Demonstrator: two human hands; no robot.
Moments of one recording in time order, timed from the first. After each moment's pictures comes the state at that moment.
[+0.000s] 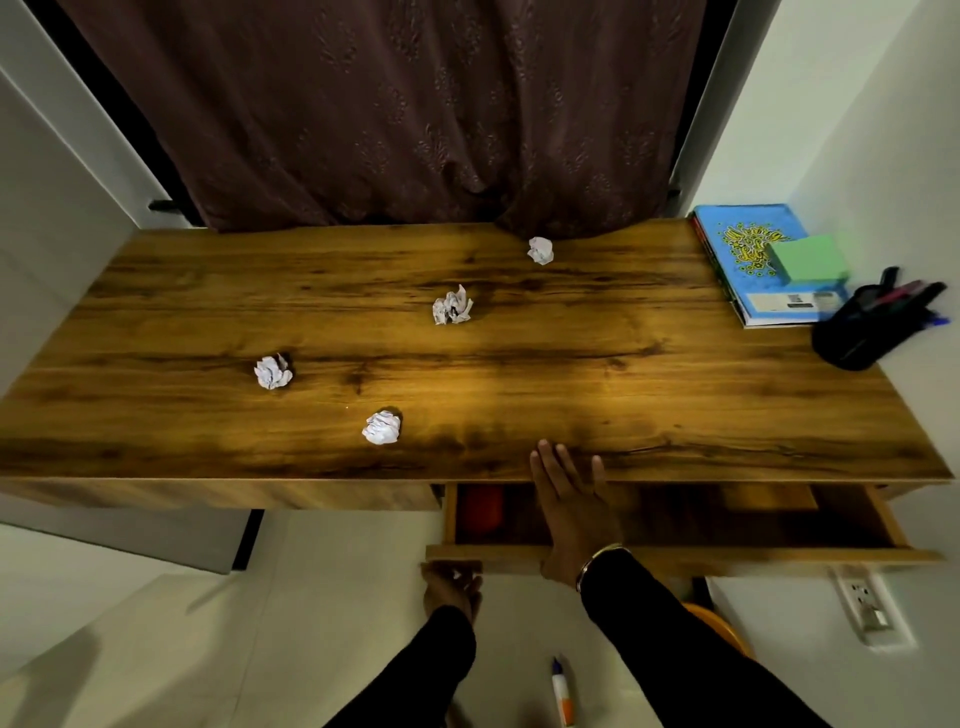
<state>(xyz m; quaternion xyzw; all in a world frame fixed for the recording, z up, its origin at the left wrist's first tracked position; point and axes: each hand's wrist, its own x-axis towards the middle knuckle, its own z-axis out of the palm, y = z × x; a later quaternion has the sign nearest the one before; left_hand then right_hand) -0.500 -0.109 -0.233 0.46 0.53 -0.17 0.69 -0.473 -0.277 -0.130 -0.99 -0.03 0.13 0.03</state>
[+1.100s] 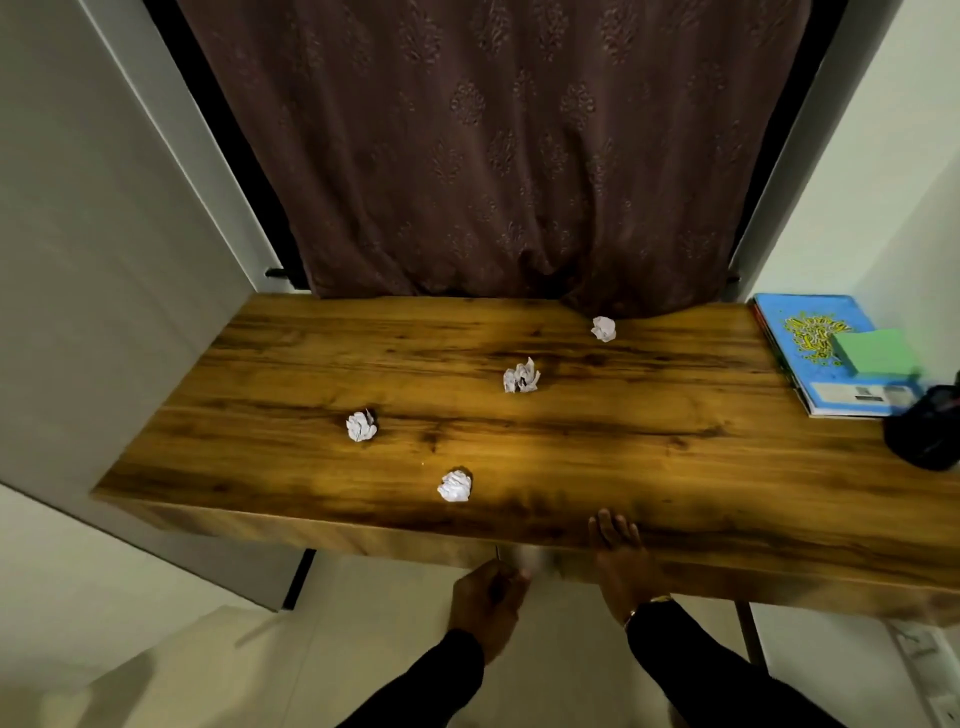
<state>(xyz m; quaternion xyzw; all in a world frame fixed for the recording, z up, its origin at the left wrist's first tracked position) -0.470 -0.060 -0.140 0.80 0.11 -0.14 0.57 -0.435 -0.270 -0.150 -0.99 -0.04 0.12 -0.02</state>
